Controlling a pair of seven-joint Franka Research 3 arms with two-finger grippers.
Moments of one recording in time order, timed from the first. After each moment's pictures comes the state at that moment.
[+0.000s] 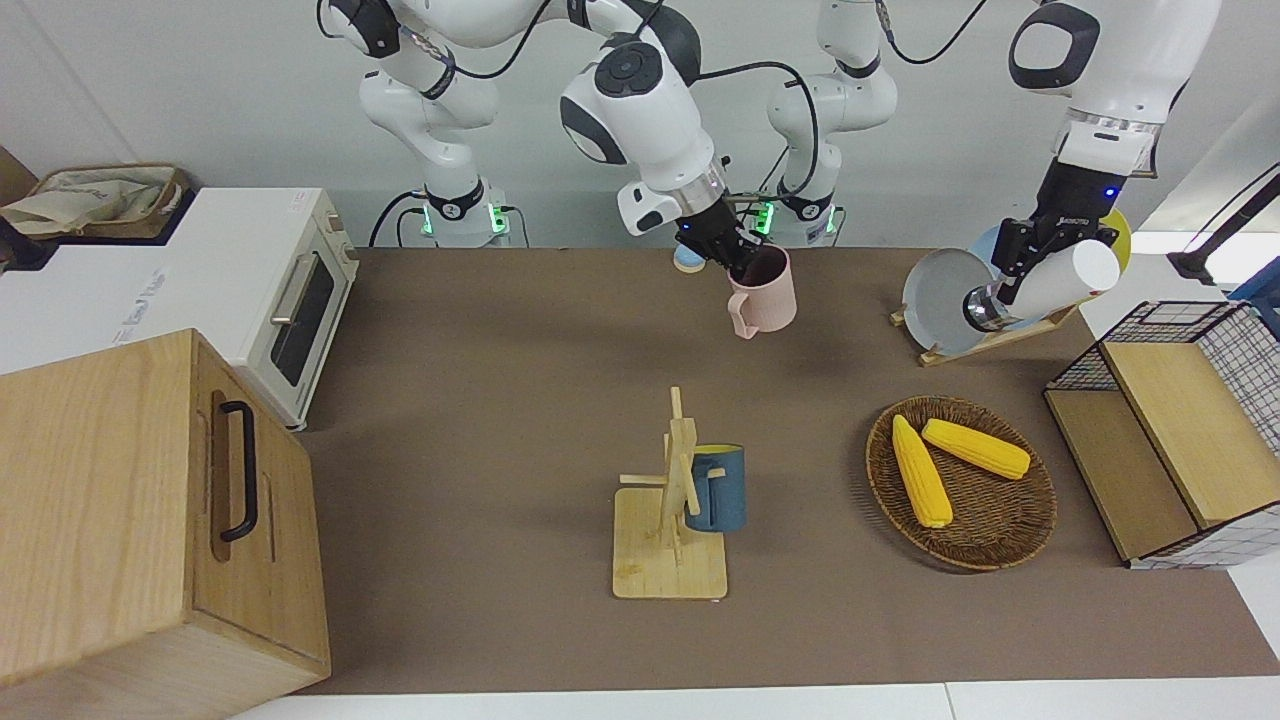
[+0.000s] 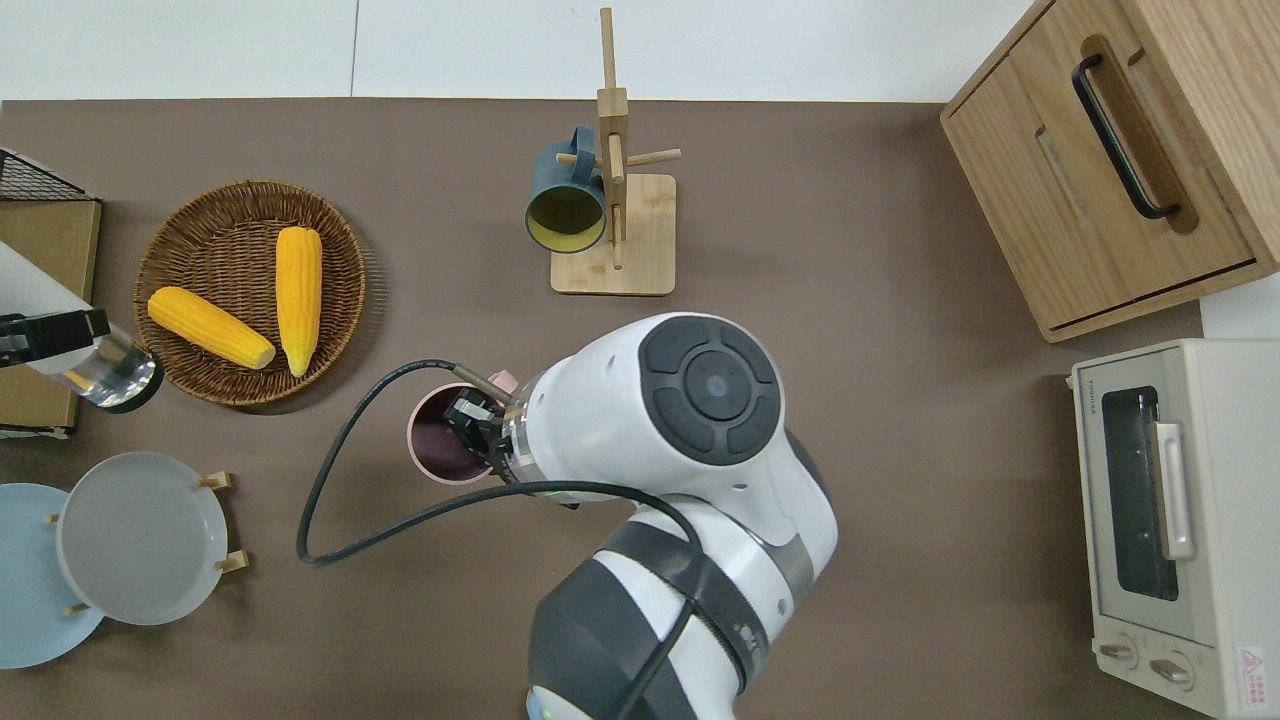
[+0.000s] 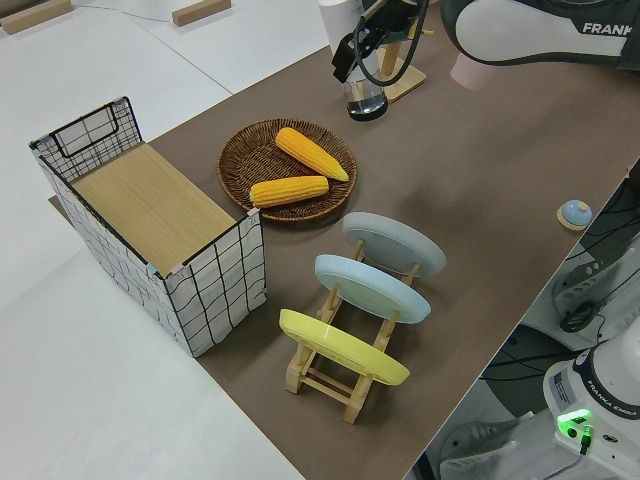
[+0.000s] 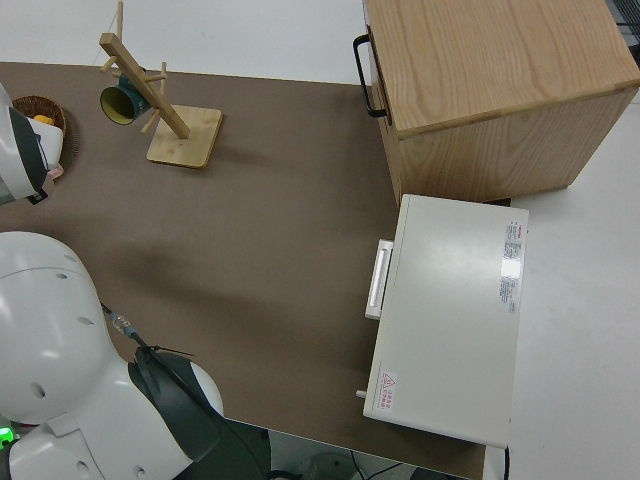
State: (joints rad) left arm 0.07 -0.18 0.07 -1.95 -0.18 2.14 0.15; right arm 0.01 0.39 0.82 -1.54 0.10 2.09 1.33
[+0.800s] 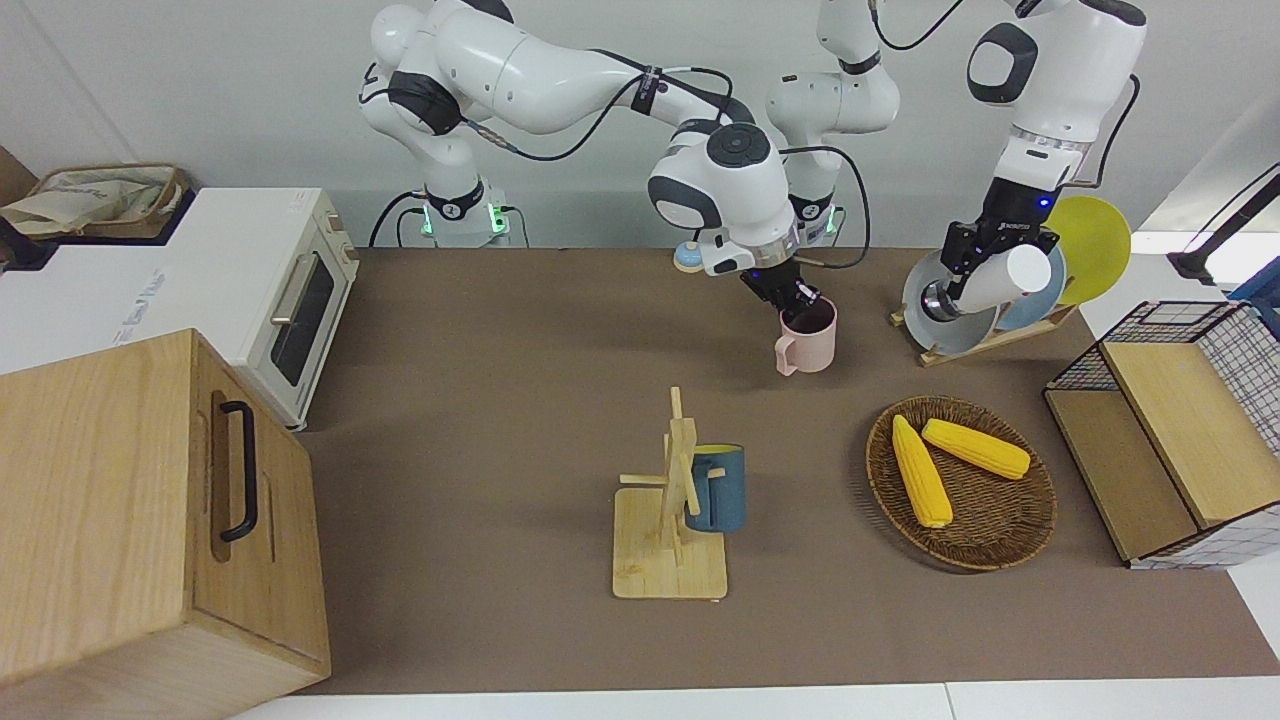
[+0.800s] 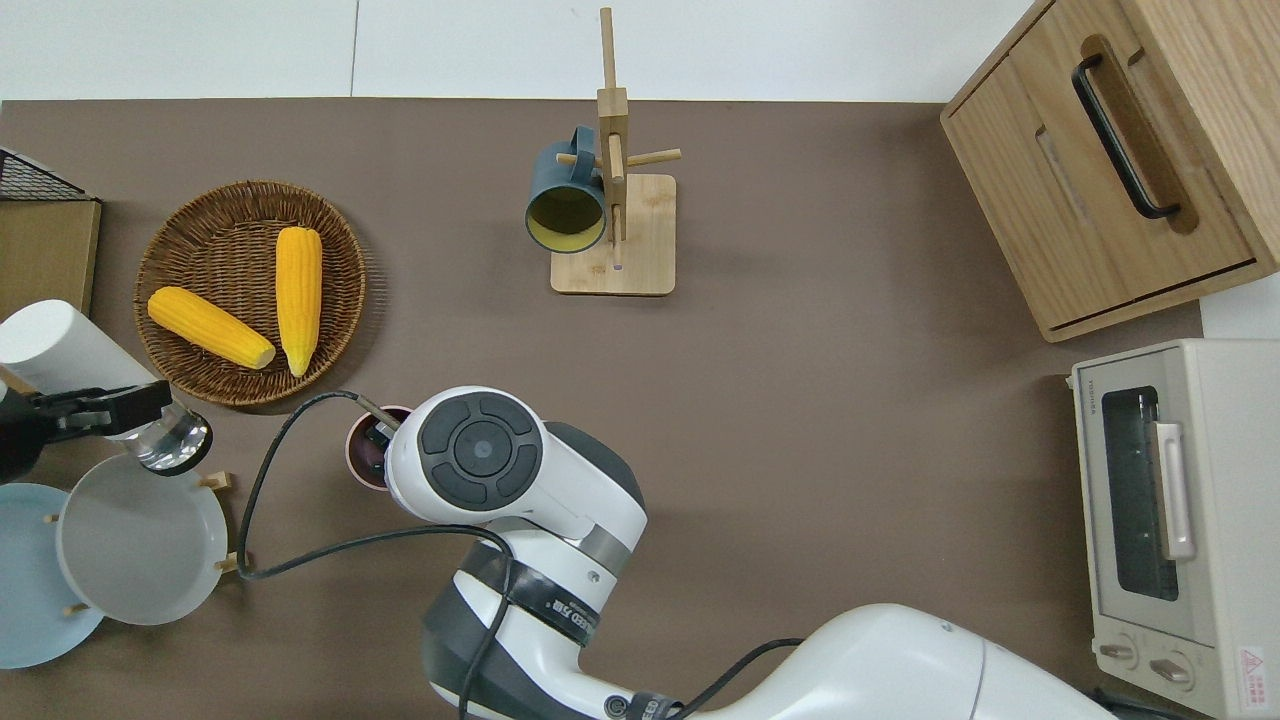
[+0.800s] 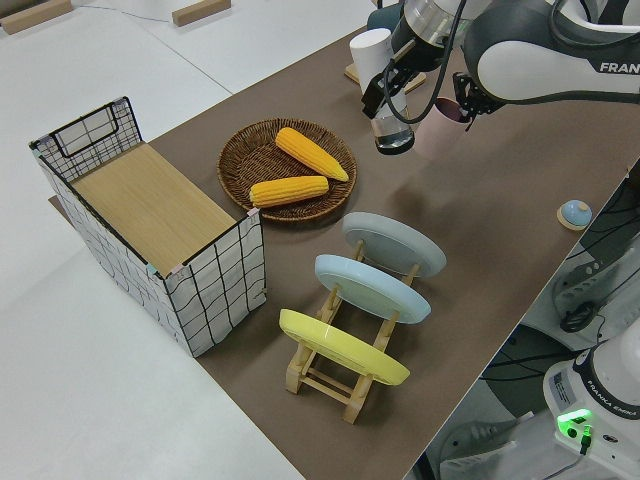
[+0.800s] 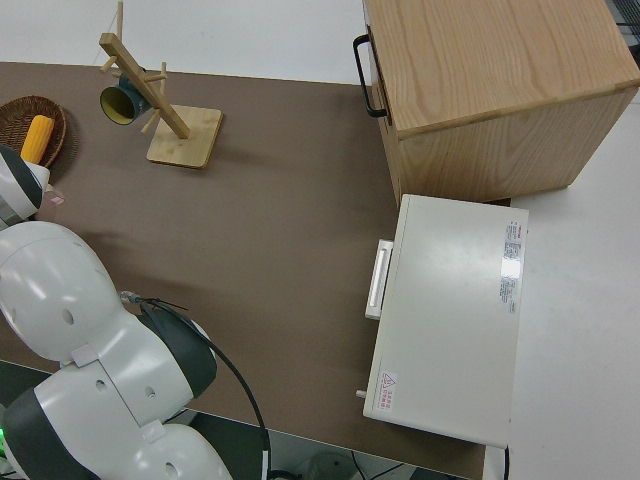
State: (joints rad) left arm -0.08 -0.29 0.17 -2.15 -0.10 2.17 0.12; right arm 0.23 0.72 0.83 -1.38 -0.30 2.18 1.75
